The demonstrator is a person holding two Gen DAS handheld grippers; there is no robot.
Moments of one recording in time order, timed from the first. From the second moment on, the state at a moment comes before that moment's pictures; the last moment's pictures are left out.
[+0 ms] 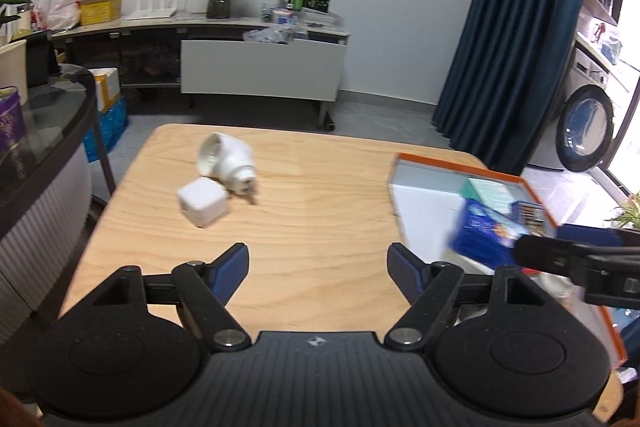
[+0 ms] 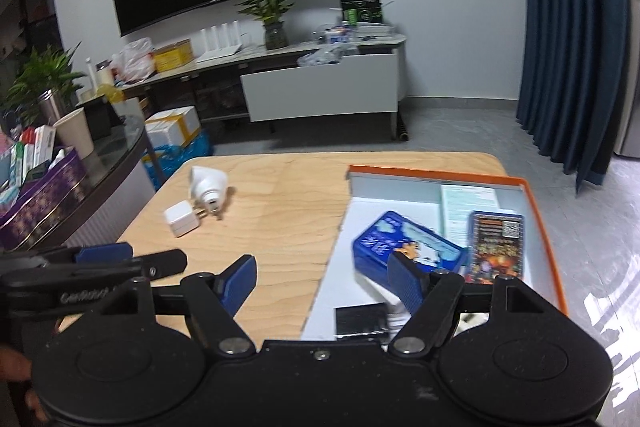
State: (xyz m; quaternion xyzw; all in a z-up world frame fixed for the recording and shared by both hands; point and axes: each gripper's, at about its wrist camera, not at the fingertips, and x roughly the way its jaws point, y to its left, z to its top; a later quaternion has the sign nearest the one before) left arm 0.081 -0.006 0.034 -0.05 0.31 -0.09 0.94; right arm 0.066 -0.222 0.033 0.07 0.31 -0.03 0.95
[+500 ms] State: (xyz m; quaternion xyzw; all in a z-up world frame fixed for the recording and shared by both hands) left arm 0.171 0.046 -0.009 0.02 0.32 -0.08 0.94; right arm 0.090 -0.207 0.024 0.05 0.33 -0.02 0.94
